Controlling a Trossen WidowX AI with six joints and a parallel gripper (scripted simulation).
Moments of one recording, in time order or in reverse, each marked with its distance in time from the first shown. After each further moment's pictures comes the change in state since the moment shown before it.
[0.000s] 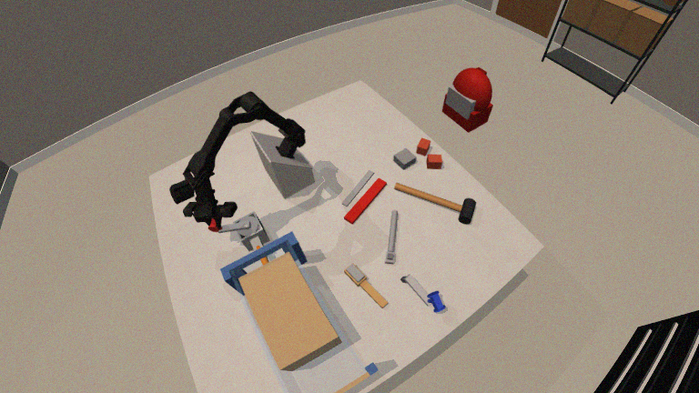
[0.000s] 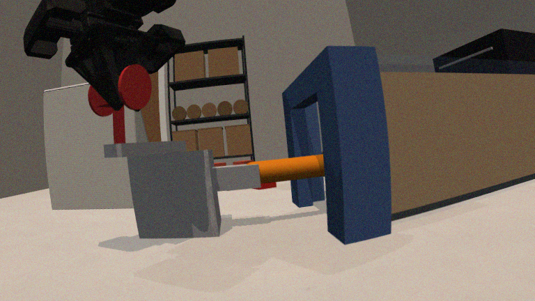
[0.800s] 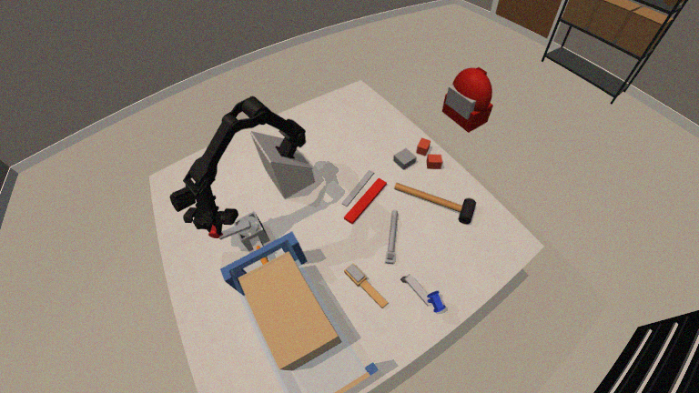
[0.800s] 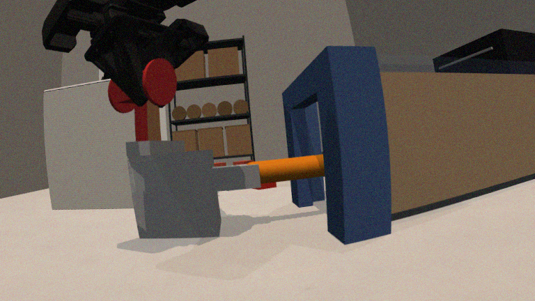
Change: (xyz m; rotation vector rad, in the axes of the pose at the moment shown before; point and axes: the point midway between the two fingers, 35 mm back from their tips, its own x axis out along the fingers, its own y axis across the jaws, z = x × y) arm 0.010 0.009 0.023 0.016 0.001 -0.012
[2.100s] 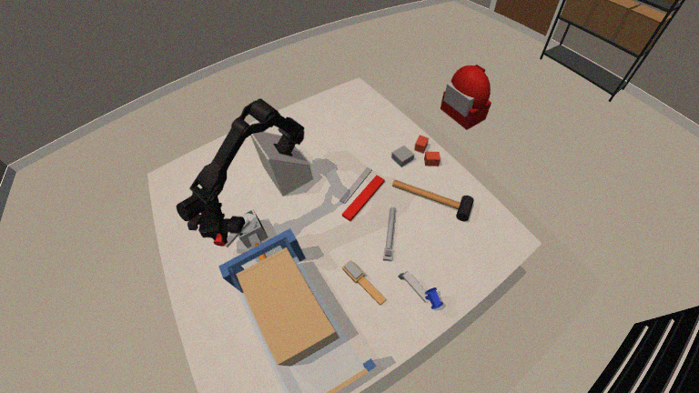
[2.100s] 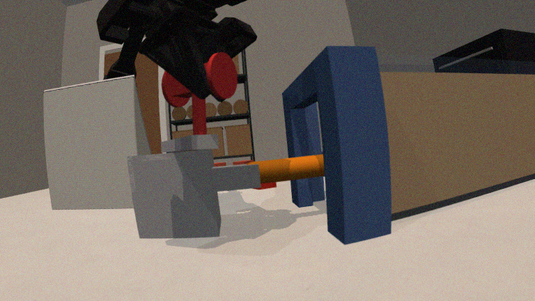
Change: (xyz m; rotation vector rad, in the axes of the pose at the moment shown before) arm 0.014 0.040 0.037 -0.009 -0.021 -0.016
